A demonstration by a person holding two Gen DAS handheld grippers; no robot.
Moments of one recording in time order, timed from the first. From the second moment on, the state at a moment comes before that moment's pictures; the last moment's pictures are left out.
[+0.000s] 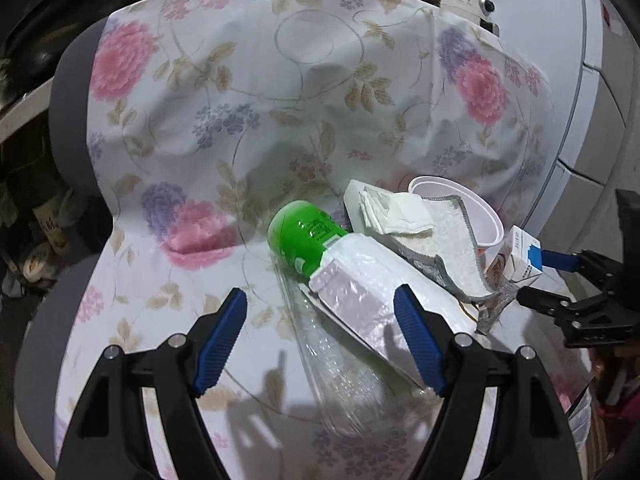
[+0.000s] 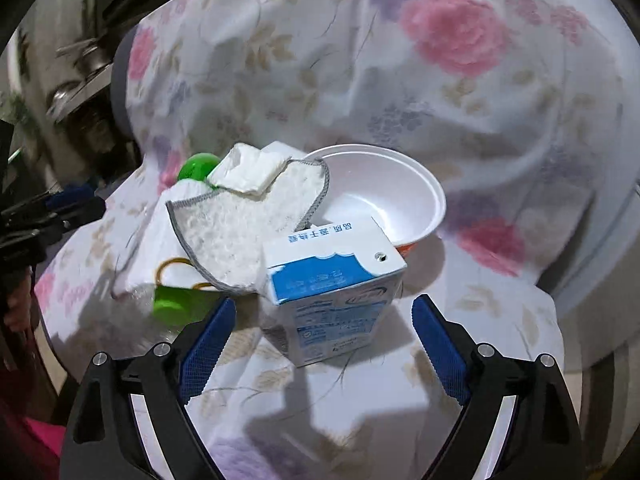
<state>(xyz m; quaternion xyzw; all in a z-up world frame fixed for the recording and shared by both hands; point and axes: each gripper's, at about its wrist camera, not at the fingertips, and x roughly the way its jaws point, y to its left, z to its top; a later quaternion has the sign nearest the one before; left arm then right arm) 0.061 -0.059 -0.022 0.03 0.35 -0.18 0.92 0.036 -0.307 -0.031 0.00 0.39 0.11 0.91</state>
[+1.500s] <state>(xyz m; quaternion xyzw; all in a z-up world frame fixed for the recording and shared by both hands) 0.049 -0.105 -0.005 0.00 0.37 -0.23 0.90 -0.079 -0.313 0.012 0.05 0.33 -0.02 0.94</state>
